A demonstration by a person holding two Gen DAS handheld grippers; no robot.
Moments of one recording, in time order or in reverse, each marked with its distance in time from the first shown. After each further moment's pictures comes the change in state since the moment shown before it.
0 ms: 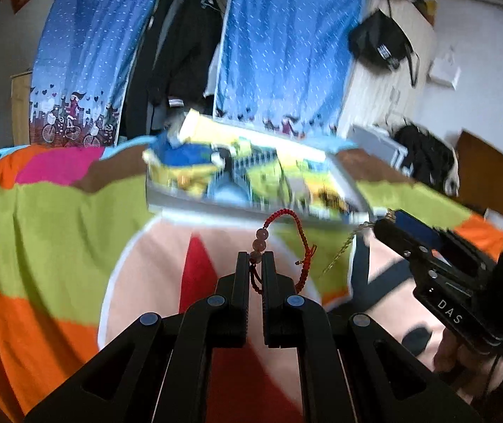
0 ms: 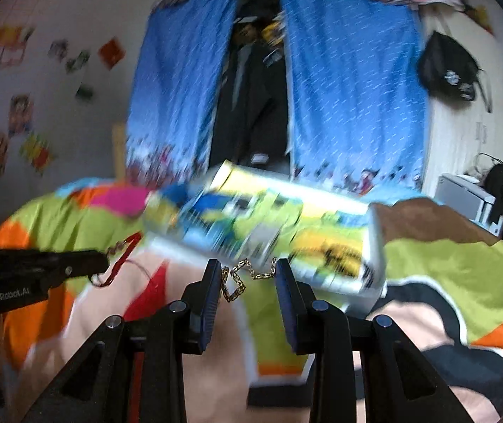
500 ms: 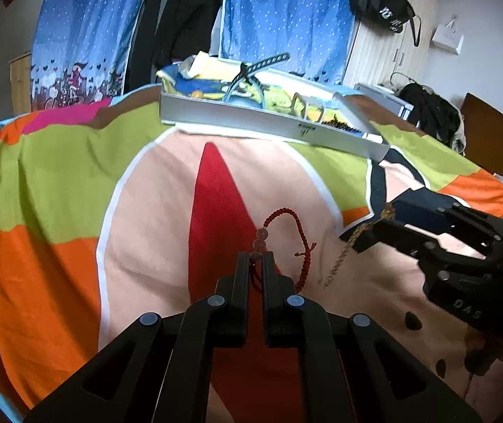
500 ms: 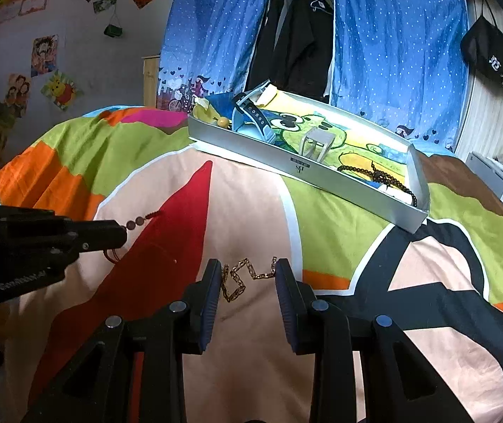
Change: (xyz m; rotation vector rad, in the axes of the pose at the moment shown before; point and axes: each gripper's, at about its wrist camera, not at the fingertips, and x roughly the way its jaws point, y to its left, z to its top) left arm -0.003 0.016 -0.089 0.050 0.140 0.028; right arm -0.004 0.046 -0.070 -0.143 0.273 0.096
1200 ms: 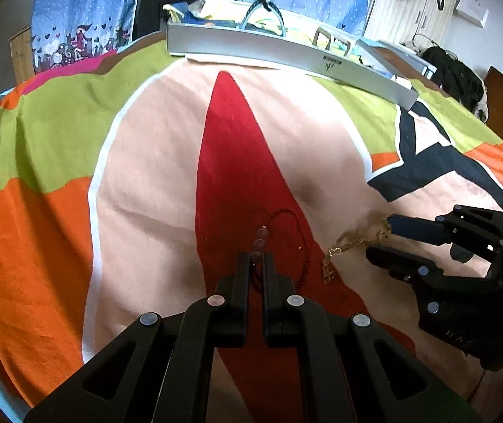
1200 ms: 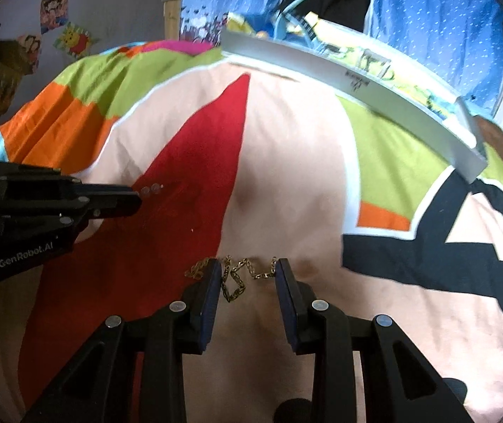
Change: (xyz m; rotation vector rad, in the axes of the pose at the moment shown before) left arm 0.030 0.009 -0.026 -0.025 0.201 0.068; right arm 0.040 0.021 -0.025 -0.046 0.243 0.091
